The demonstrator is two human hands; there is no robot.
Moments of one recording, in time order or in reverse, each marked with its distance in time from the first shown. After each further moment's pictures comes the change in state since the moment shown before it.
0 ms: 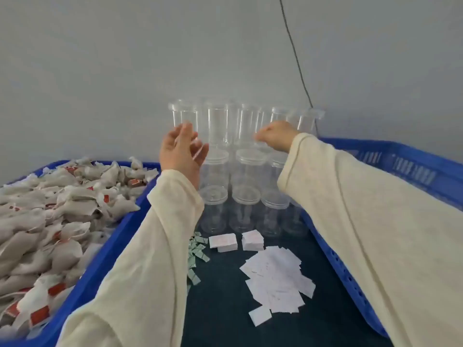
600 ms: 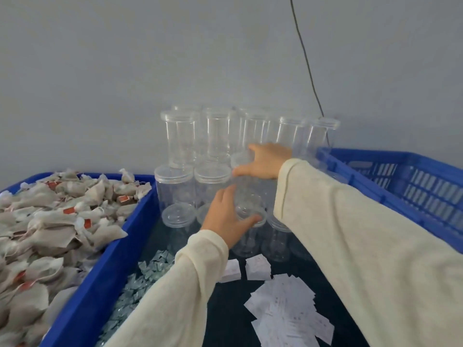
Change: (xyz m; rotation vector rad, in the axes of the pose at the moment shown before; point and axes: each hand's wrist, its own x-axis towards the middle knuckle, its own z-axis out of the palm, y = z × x) left_hand -0.011 -0.094 -0.010 1.203 -0.556 0.104; right_hand 0.023 -0.008 0.042 -0.477 -0.077 -0.087
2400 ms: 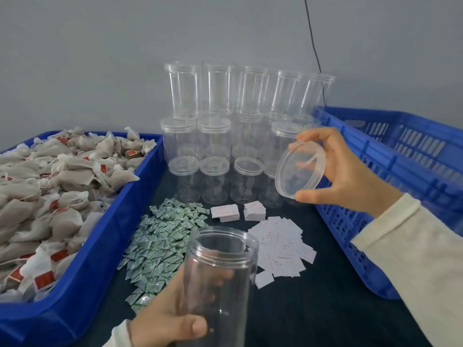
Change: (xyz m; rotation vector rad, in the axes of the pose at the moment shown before) left_hand -0.235 -0.028 -0.045 -0.991 -0.645 -0.005; right_hand -0.212 0.056 0.008 0.917 0.037 -0.487
